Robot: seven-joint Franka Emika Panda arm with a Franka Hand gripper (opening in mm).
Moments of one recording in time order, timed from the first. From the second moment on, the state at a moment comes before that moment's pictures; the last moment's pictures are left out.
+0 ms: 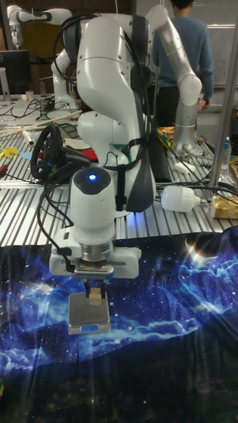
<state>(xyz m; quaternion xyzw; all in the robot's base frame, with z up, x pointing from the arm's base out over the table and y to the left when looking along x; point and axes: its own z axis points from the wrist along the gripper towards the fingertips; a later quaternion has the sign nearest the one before) 0.542 -0.043 0.130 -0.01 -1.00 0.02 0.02</state>
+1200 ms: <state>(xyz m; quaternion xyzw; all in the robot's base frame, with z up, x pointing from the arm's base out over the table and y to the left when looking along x) 0.537 -0.057 0.111 0.04 -1.00 0.02 0.02</state>
